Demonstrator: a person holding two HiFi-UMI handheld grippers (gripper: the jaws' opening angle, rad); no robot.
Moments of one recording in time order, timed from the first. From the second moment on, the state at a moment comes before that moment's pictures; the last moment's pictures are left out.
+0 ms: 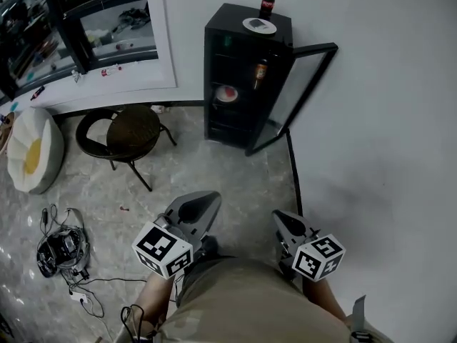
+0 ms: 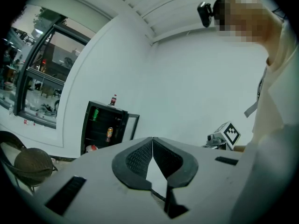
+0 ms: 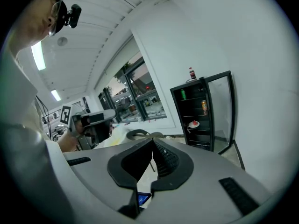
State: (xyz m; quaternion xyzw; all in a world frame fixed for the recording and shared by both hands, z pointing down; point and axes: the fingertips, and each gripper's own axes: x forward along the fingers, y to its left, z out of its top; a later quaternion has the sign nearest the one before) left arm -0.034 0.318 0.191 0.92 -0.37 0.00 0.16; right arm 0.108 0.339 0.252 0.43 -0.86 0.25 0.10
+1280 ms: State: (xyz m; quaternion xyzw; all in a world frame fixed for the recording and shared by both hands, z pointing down) left arm -0.156 0.277 0.209 0.86 -0.49 0.00 0.15; right arm -0.019 0.258 0.262 0.29 -0.91 0.24 0.15
